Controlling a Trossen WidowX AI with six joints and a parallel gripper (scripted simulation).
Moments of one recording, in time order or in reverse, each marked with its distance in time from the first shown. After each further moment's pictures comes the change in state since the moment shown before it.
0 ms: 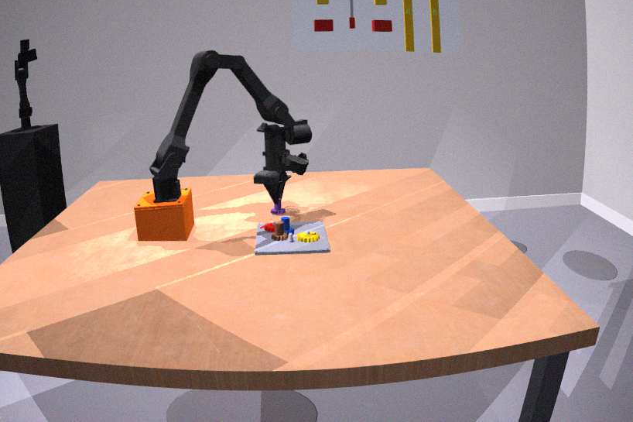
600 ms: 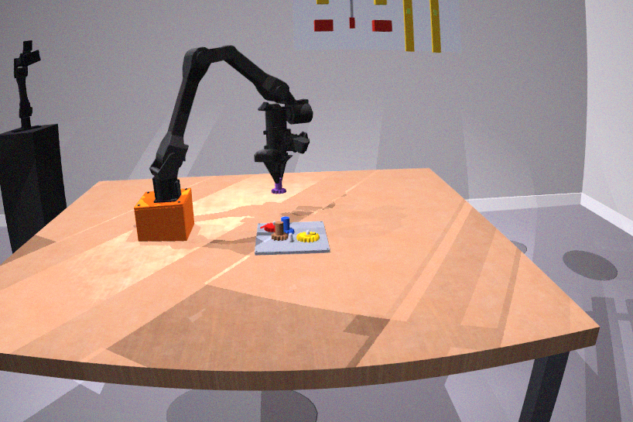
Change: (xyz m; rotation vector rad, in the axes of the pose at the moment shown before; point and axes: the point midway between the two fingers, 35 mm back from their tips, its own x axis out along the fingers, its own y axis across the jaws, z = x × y) arm -0.057 0.003 0.005 0.000 -0.003 0.000
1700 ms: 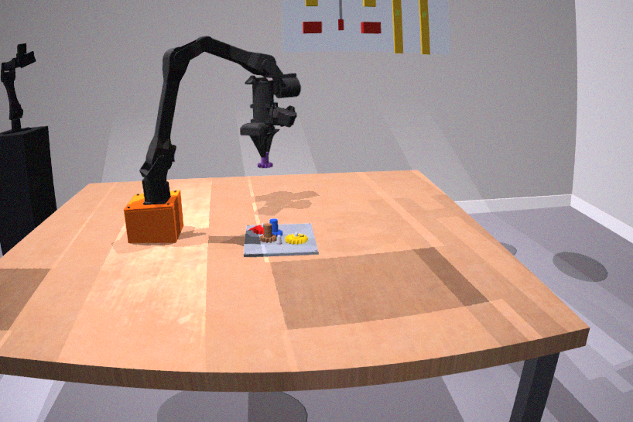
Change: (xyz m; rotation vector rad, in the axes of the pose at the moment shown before) arm -0.080 -0.014 0.004 0.014 0.016 0.027
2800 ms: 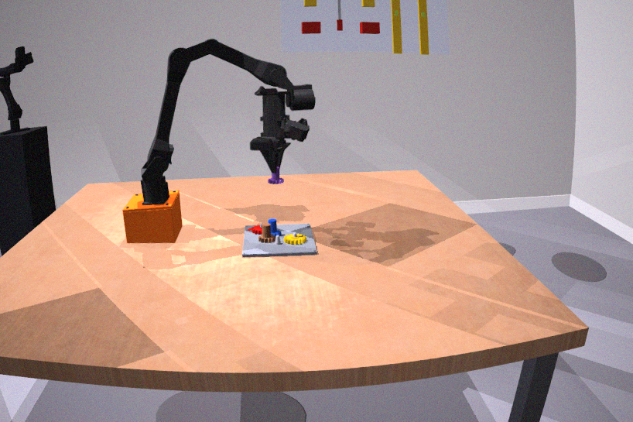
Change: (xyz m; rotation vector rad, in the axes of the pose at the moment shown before) arm 0.026 -0.060 0.057 0.007 -0.001 -0.006
